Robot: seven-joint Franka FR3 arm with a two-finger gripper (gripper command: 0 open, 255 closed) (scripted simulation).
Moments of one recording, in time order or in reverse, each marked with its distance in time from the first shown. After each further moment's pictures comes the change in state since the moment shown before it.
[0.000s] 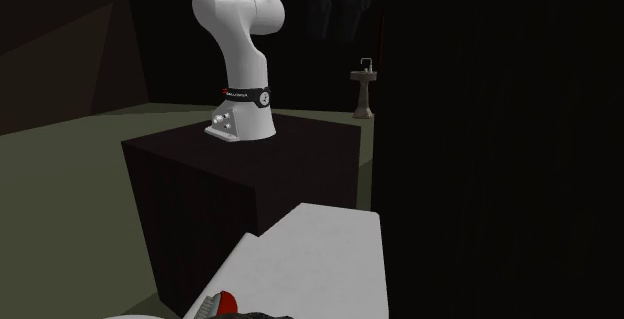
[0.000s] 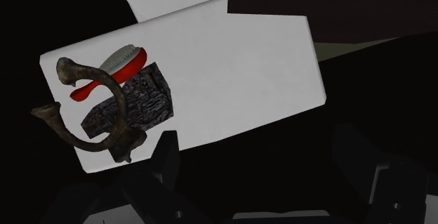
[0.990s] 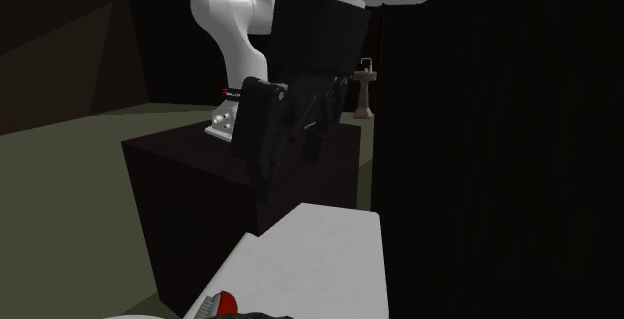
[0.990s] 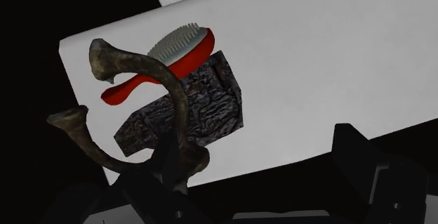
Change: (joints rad) arm -0.143 0.450 -0.054 0.155 0.111 0.302 -0.236
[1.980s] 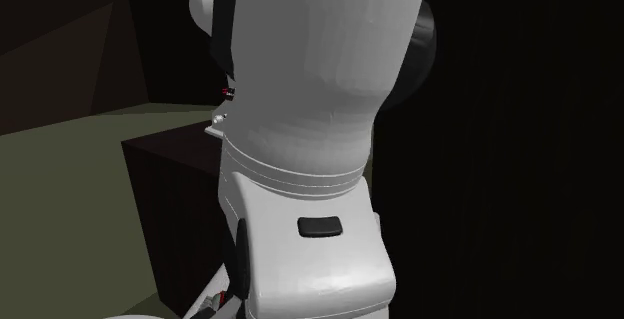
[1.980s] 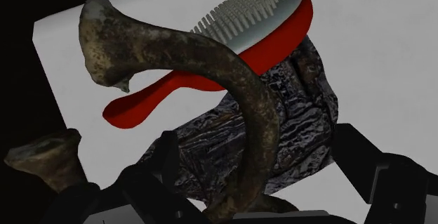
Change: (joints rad) arm -0.192 0.408 0.102 0.265 0.074 0.129 -0.083
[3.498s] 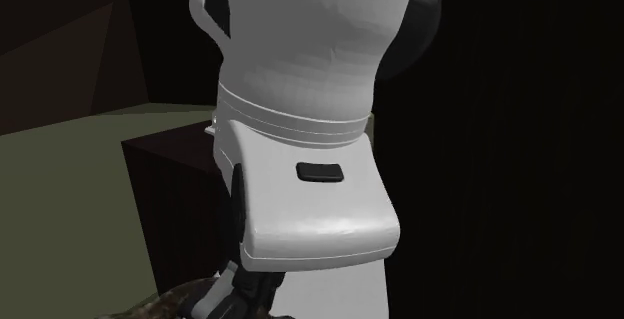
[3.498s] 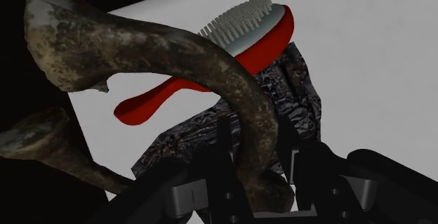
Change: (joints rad) arm 0.012 -0.061 -0.012 -0.020 -0.014 -0.053 -0.002
